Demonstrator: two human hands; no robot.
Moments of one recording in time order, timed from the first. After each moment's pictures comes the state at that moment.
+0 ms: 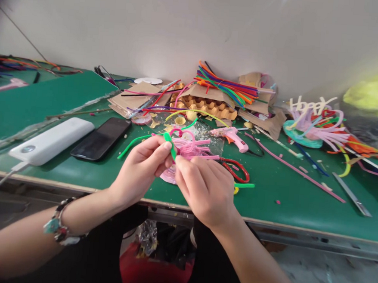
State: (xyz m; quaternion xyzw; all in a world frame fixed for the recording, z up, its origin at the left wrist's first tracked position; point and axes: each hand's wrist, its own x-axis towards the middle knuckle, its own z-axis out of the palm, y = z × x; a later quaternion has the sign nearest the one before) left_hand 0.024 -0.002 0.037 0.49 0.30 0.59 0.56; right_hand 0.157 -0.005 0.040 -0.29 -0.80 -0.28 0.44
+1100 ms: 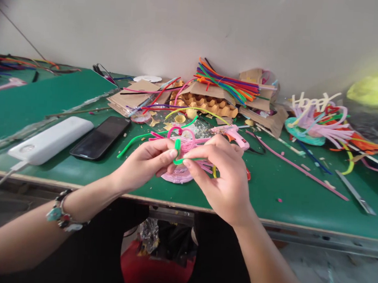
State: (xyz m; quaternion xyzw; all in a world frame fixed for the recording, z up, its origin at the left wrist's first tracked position) left_hand 0.012 0.013 0.034 0.60 0.22 0.47 0.61; right_hand 0.174 0.001 0.054 -0.31 -0.82 0.04 0.49
